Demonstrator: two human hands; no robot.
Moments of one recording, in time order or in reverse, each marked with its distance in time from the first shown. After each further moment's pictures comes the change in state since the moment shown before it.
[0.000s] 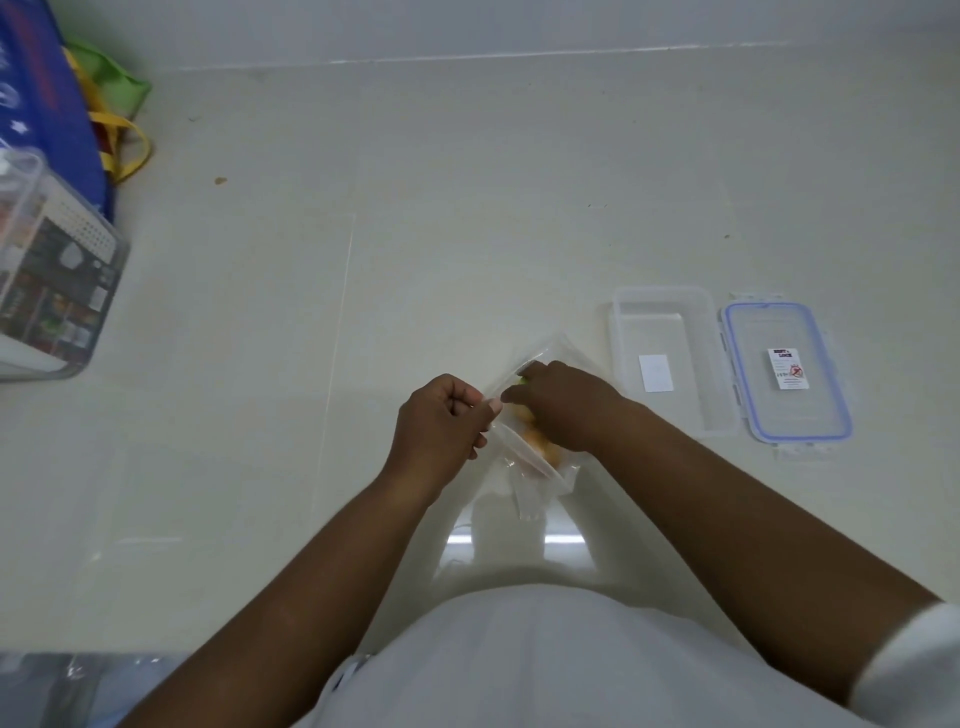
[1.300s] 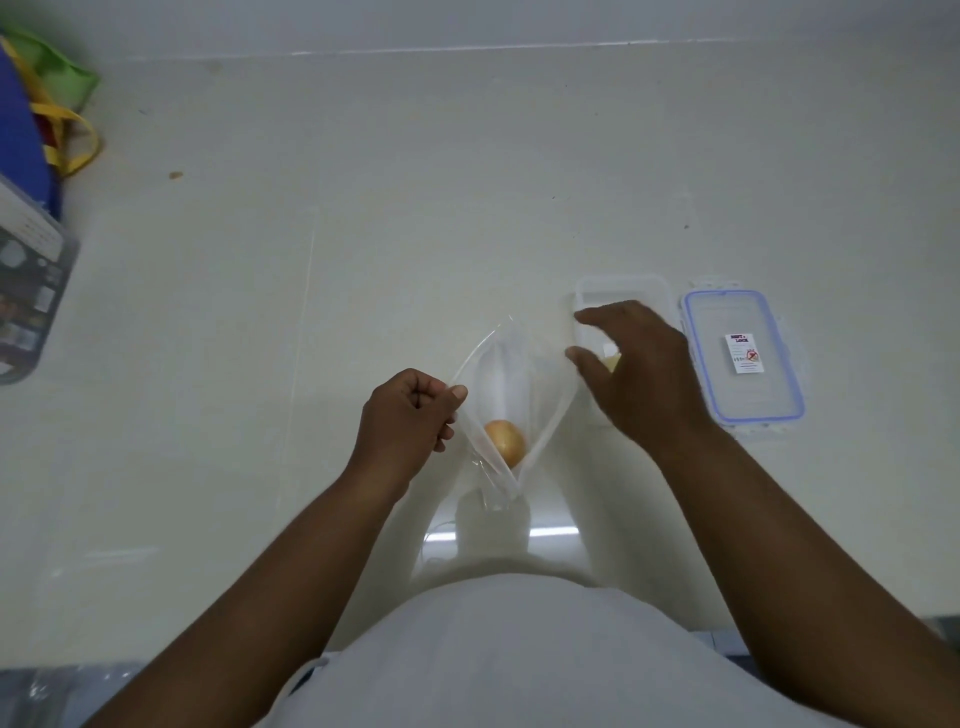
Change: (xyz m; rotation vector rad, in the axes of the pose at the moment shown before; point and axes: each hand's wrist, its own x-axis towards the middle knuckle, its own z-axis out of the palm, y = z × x) left_hand -0.003 -0.002 0.006 -0.076 0.015 -0.004; right_hand -0.087 0.039 -0.015 0.476 0.907 0.234
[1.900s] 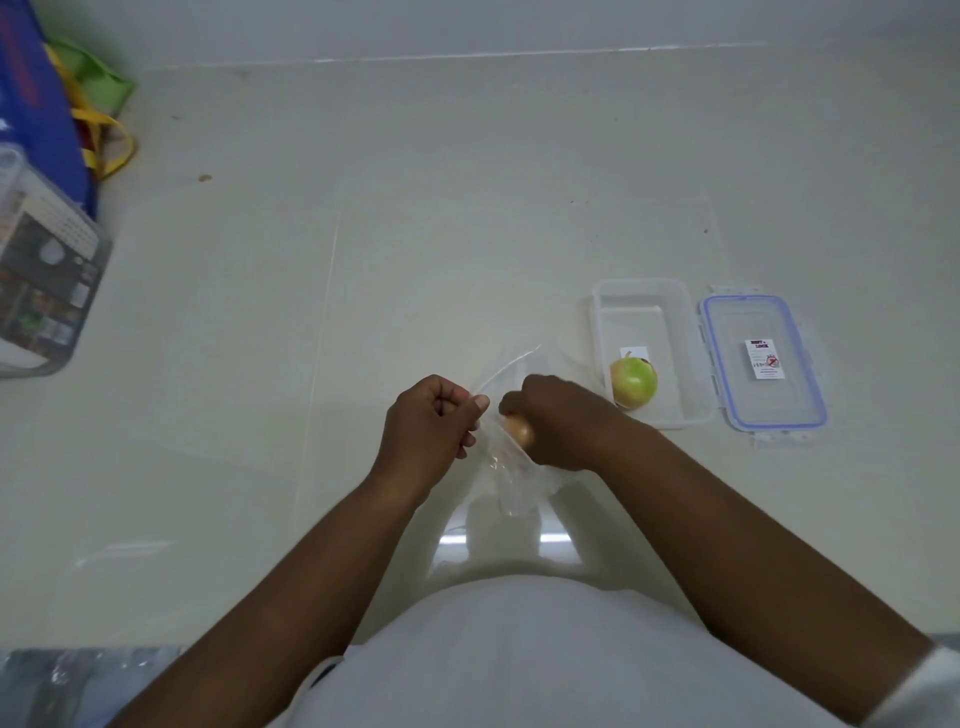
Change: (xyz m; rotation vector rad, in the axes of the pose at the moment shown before) left_hand -0.006 -0.006 0.003 0.041 -0.012 0.015; right_hand -0.002 -0.035 0.060 -0.269 -0.869 -0.145
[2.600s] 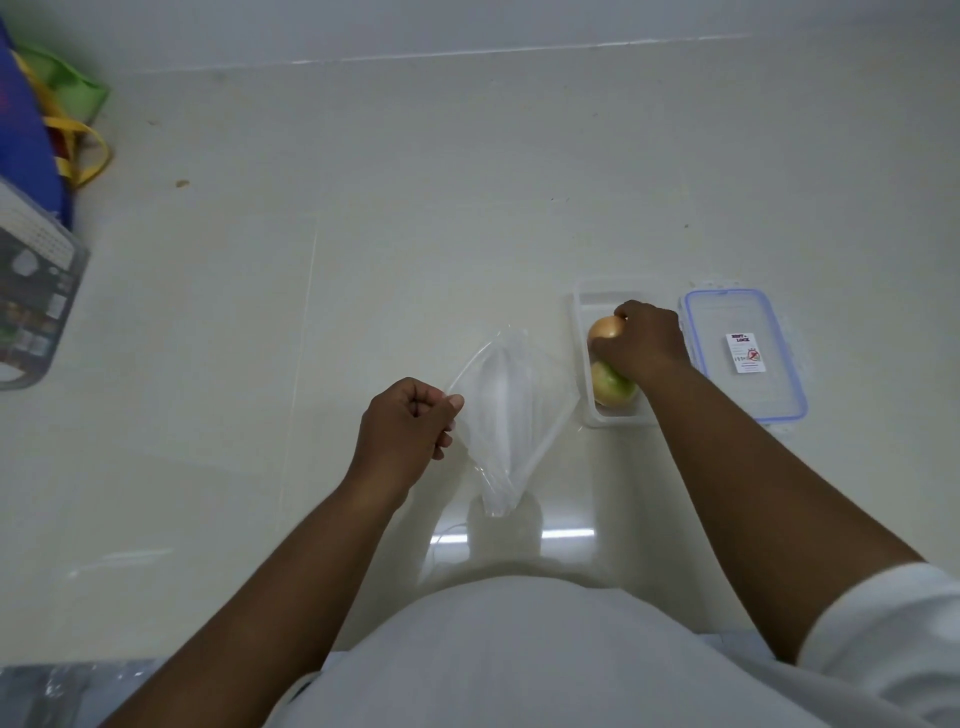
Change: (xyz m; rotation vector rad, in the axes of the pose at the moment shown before) left_hand 0.000 0.002 0.002 -0.041 0.024 -0.031; right_hand 0.021 0.134 -0.005 0.505 0.454 0.777
